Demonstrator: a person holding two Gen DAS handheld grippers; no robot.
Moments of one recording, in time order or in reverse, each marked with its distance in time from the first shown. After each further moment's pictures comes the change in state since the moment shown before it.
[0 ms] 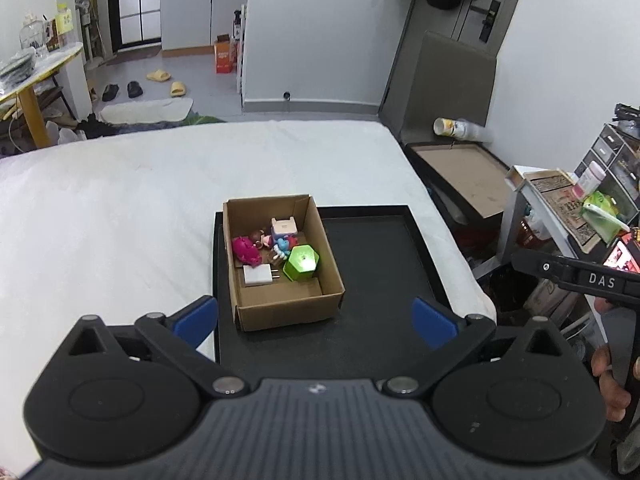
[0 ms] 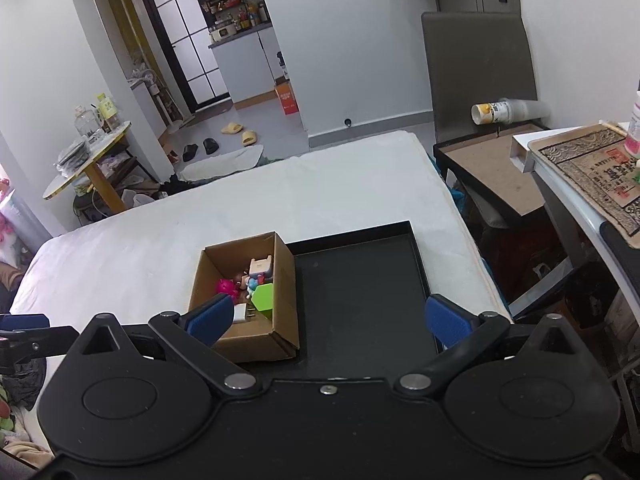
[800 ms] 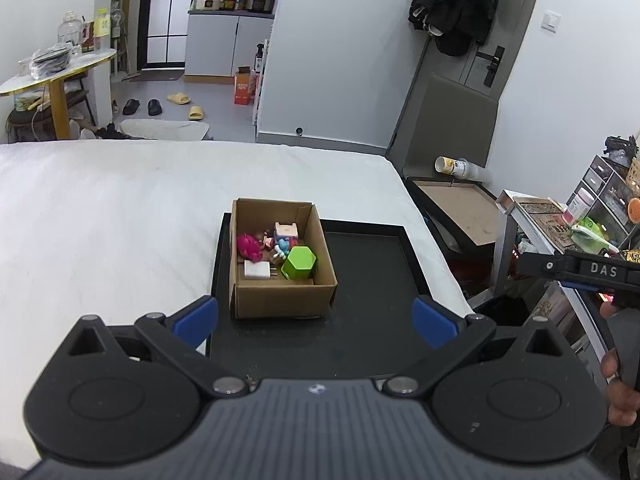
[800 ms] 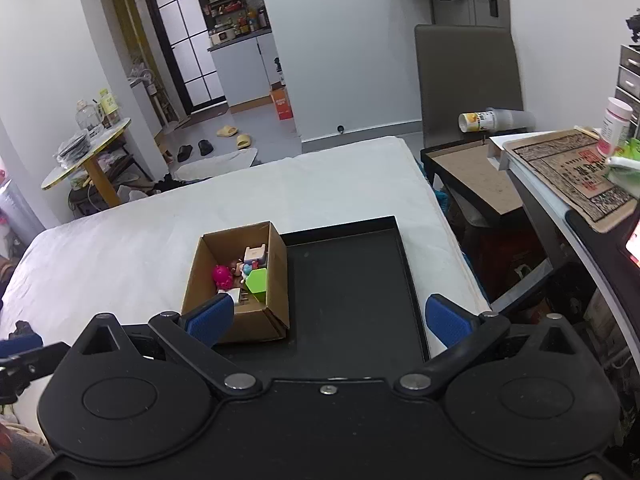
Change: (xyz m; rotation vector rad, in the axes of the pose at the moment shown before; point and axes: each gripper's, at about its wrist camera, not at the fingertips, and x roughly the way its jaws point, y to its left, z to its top) left arm -0.029 -0.004 -0.071 -0.090 -0.145 0.006; right arm -0.038 0.002 -0.029 -0.025 -0.028 -0.040
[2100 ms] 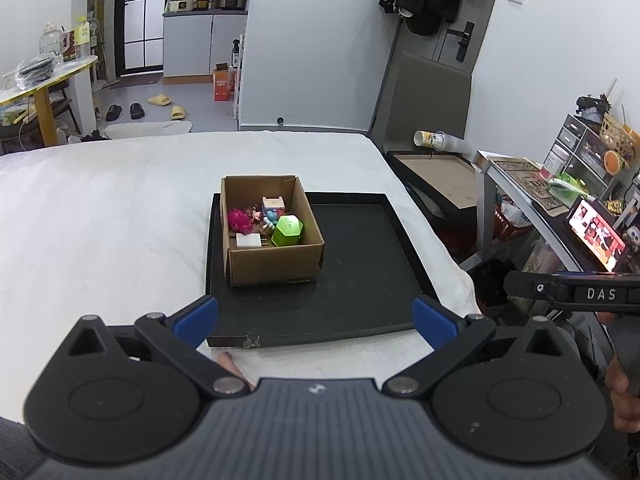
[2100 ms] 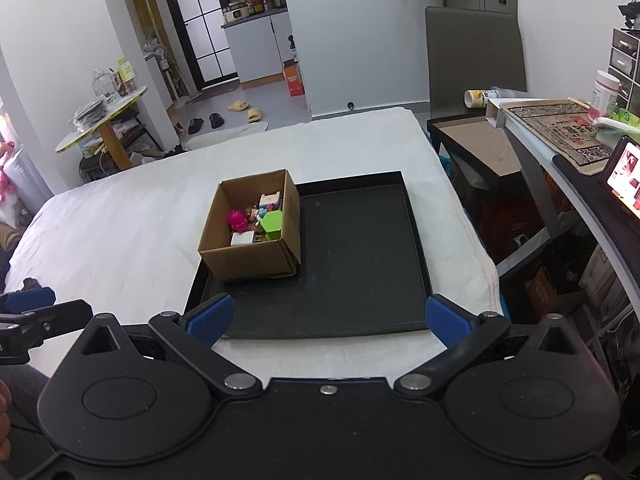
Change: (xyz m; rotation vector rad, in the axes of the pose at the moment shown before) left arm -0.032 -0.005 -0.044 0.093 0.026 -0.036; right arm -0.042 0.019 -0.065 -0.043 0.058 0.010
